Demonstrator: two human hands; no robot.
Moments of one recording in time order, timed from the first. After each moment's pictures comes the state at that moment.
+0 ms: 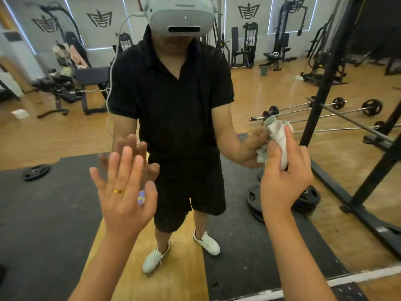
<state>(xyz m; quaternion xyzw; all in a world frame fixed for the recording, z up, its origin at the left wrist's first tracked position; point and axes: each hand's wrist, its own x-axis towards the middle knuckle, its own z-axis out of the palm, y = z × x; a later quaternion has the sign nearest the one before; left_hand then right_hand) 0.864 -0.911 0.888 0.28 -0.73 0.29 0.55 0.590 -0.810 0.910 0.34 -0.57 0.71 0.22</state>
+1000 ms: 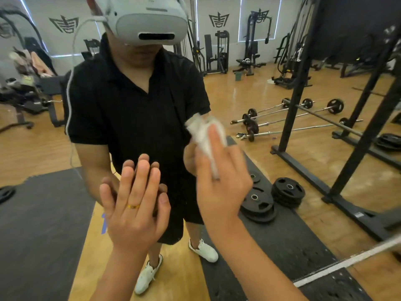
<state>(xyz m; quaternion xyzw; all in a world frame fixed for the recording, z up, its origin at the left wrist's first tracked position) 0.890 -0.940 0.877 0.24 -0.73 0.33 0.54 0.745 -0.862 0.938 0.43 -0.52 0.67 0.30</state>
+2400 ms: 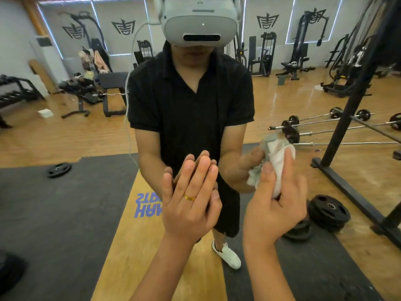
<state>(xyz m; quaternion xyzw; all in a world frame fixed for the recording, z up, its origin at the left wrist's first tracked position) 0.884 -0.935 0.881 0.26 -0.74 0.30 0.54 0.766 -0.865 0.911 0.31 -0.52 0.76 0.23</state>
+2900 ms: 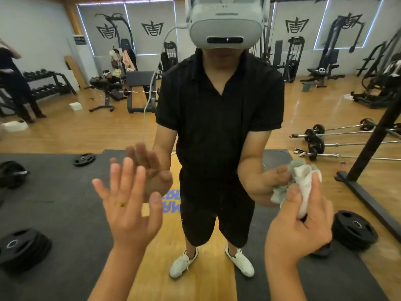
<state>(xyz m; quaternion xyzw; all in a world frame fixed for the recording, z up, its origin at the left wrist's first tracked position) 1.054 -0.959 0.886 0.32 -0.68 0.28 0.59 0.807 -0.871 0.886 0.30 -0.54 0.75 0.22</state>
